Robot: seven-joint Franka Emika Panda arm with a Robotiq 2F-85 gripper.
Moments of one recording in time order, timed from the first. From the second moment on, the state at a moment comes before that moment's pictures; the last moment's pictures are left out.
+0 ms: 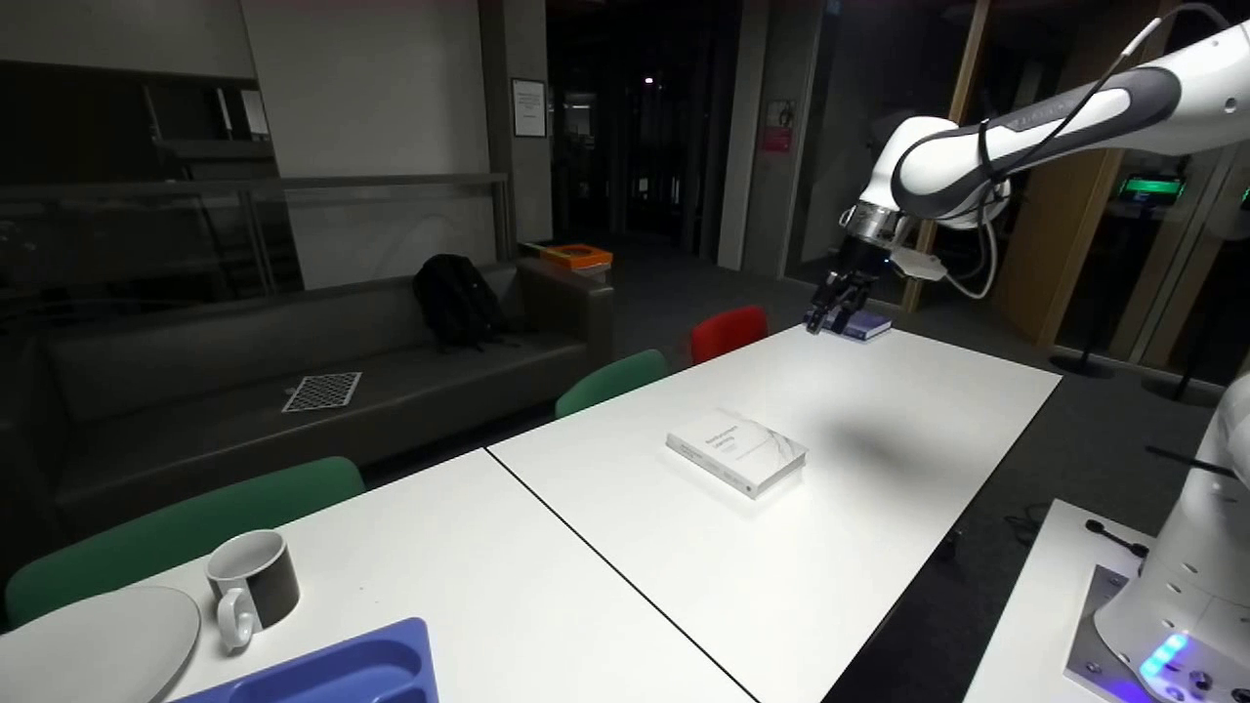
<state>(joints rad) 0.04 -0.25 -0.05 -2.33 0.24 2.29 -0.10</state>
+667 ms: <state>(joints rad) -0.04 0.03 -0.08 -2.18 0.15 2.34 -0.08</state>
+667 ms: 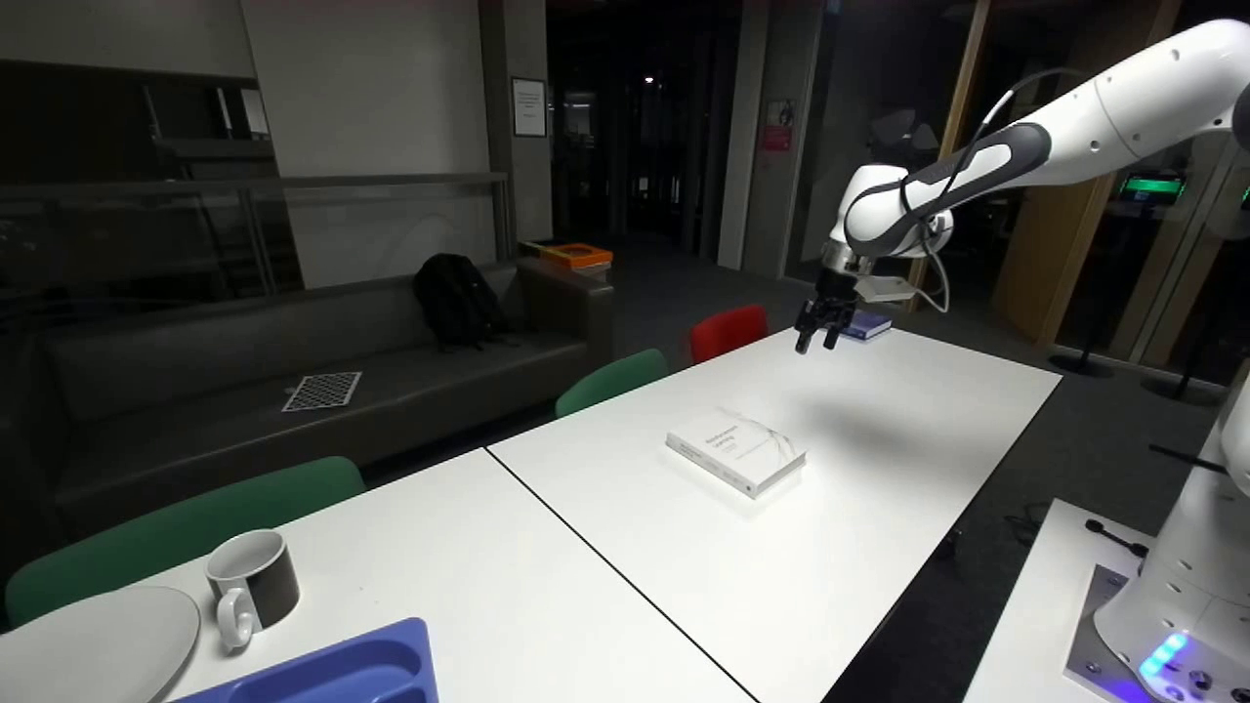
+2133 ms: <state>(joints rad) -0.09 0.16 -0.09 -2.10 0.27 2.32 -0.11</state>
